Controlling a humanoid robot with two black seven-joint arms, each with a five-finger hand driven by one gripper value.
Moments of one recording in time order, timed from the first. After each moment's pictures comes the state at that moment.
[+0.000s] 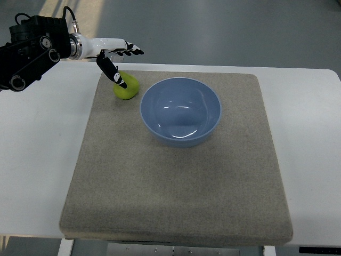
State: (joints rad) left arm -1.23 0.41 -0.31 -0.72 1.36 -0.46 -0.10; right arm 0.02 0.00 -0.04 0.07 0.00 0.16 0.01
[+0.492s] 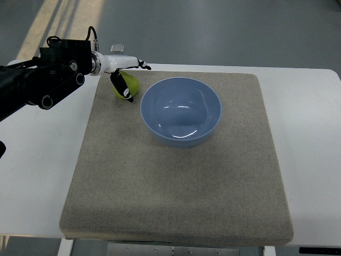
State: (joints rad) left arm -1.20 0.27 -0.25 -0.62 1.46 -0.32 -0.10; right arm 0.02 0.00 -0.04 0.07 0.00 0.16 0.01
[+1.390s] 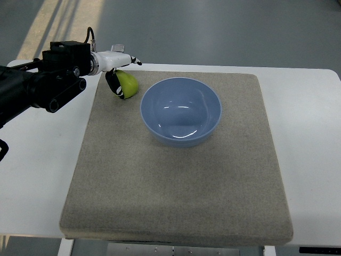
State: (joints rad) left arm -1.22 0.25 -0.14 -0.54 1.49 -0.21 -0.10; right arm 0.02 0.00 -0.04 0.07 0.00 0.16 0.01
